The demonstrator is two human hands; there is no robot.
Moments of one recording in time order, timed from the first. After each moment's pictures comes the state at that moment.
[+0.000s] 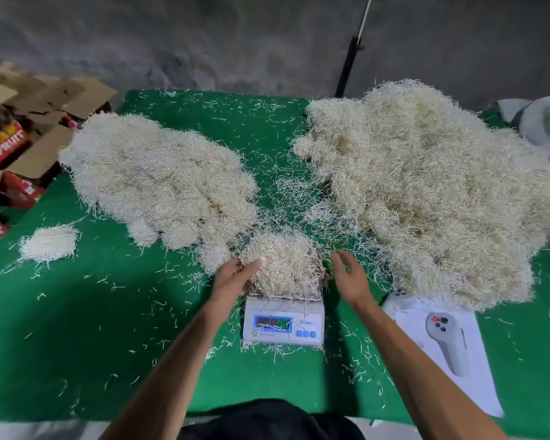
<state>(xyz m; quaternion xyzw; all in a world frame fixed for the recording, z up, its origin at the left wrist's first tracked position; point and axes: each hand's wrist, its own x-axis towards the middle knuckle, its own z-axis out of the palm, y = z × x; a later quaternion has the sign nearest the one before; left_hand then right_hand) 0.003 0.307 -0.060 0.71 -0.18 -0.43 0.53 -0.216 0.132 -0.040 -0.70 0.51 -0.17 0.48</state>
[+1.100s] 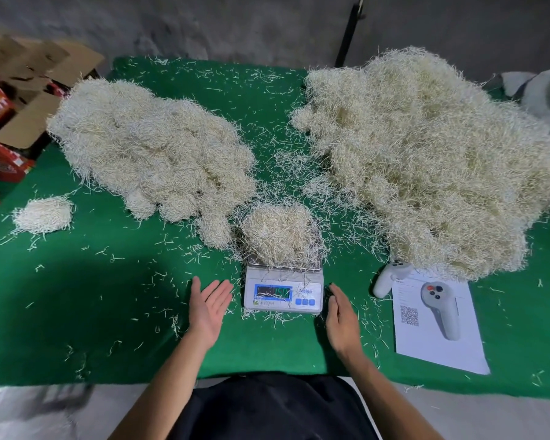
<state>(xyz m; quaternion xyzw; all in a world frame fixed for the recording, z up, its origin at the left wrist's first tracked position) -0.019 0.394 -0.137 0.53 0.12 -0.46 0.70 -0.283 0.246 -0.145 -0.72 0.53 -0.20 0.39</state>
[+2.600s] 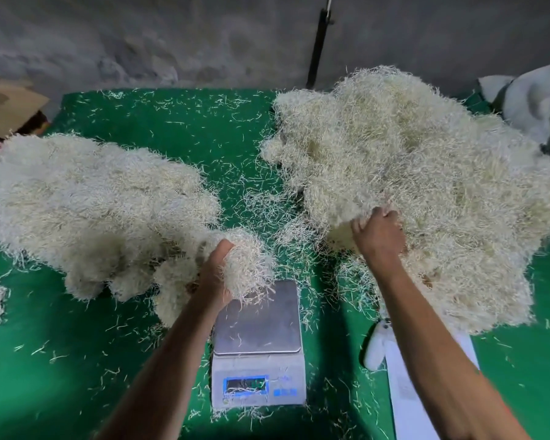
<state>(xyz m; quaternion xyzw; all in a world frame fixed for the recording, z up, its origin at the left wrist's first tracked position) 0.026 0.148 -0.007 0.57 -0.05 -0.51 0.65 -0.202 -0.063 0.010 -0.72 0.68 -0.06 0.11</state>
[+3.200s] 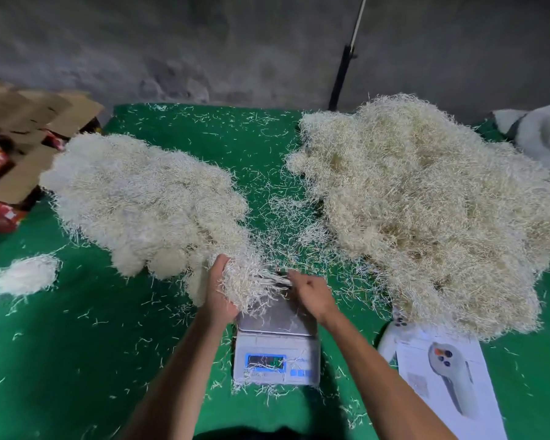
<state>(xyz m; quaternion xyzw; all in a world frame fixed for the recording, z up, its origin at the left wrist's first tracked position) 0.023 0.246 -0.017 0.59 0.03 -0.49 0.64 -0.149 0.116 -0.043 -0.66 0.44 -0.11 0.60</state>
